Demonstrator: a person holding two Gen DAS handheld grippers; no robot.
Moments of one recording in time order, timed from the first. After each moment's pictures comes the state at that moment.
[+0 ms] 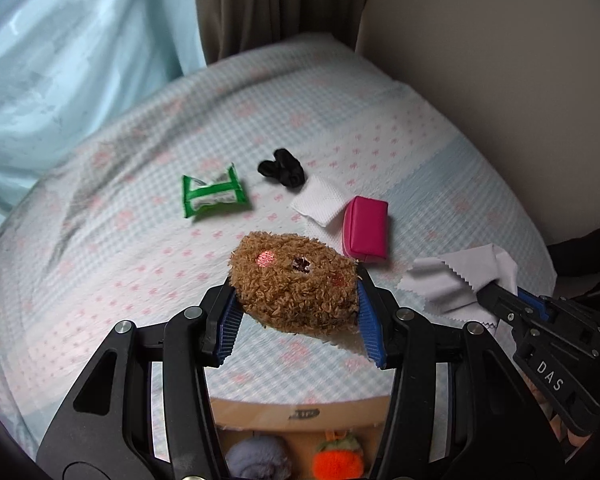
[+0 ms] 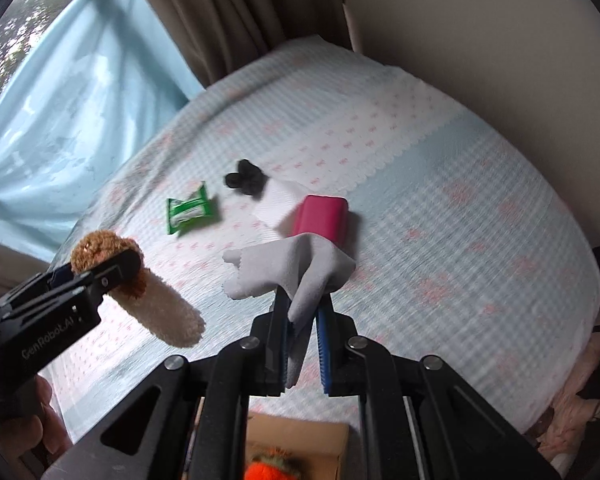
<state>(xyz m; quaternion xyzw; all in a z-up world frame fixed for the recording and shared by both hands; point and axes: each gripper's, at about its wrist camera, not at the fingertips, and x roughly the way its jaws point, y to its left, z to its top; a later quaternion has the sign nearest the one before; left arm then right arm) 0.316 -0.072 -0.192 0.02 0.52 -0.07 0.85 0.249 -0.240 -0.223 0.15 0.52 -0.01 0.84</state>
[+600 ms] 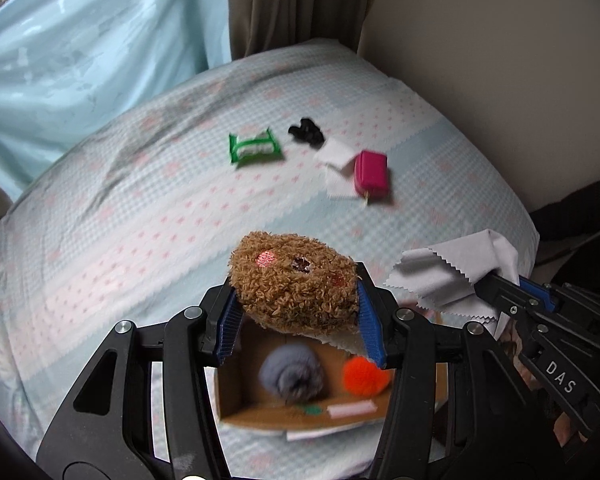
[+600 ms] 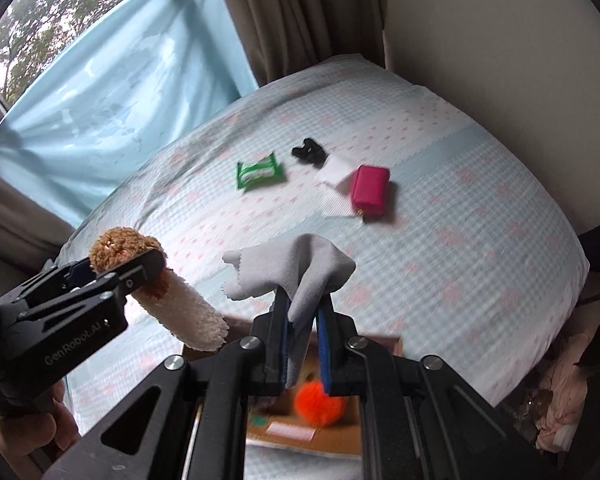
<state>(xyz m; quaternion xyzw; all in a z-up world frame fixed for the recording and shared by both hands) 0.148 0.014 -0.158 0.01 0.51 -0.08 0.86 0.111 -0.130 -0.171 0.12 0.50 0.01 0.86</state>
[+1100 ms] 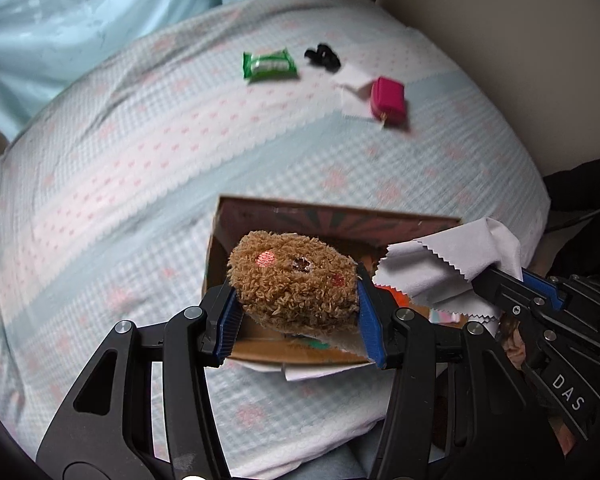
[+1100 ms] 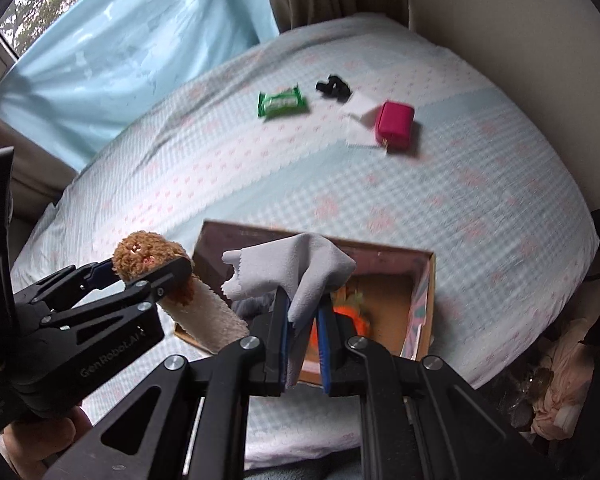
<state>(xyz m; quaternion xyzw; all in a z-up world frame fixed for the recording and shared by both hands) 0.084 0.033 -0.237 0.00 0.58 -0.05 0.82 0.069 -0.095 -0.232 0.09 0.56 0.05 0.82</state>
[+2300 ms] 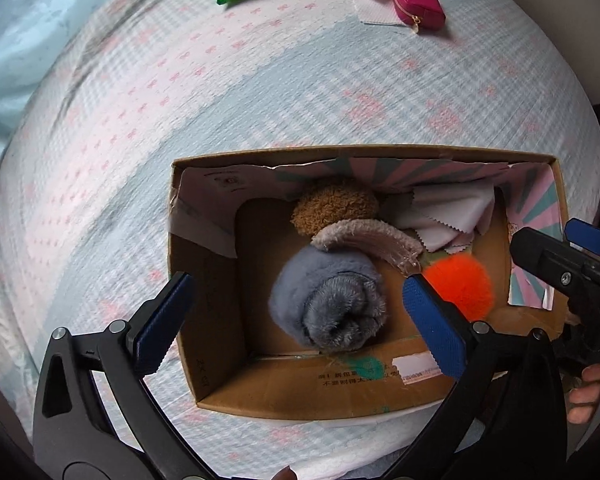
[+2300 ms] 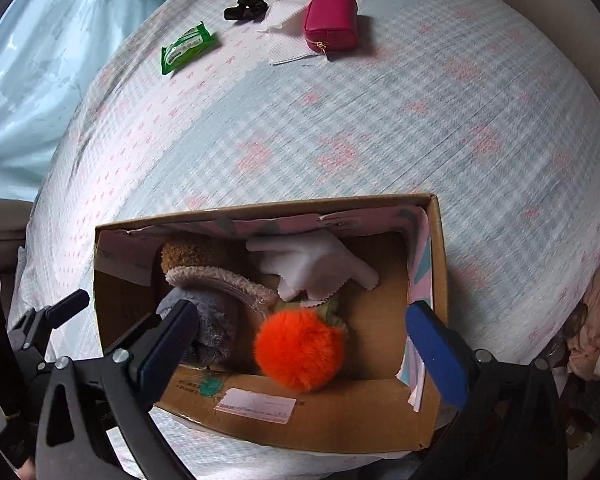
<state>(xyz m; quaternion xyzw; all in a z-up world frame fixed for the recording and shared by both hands) 0.134 0.012 -0.355 0.09 0.66 -0.05 0.75 0.118 -0.150 -0.352 0.19 0.63 -0.02 0.75</state>
